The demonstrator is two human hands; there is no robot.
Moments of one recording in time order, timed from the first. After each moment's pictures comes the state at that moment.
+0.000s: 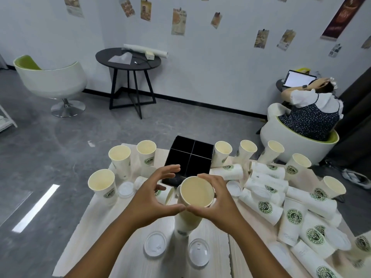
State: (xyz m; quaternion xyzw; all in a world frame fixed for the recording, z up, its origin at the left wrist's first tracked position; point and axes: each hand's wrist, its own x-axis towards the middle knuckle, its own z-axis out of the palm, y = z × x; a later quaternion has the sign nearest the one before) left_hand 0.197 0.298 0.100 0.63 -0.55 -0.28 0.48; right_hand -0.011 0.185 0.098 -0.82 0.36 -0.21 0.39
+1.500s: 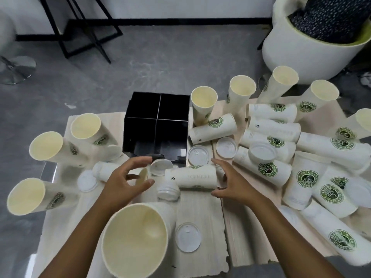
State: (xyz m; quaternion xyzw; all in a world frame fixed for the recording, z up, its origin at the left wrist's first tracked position) left_hand 0.219 0.165 -0.037 0.70 -0.48 -0.39 0.37; right_hand -0.111 0.023 -0.099 -0.73 0.45 -0.03 0.51
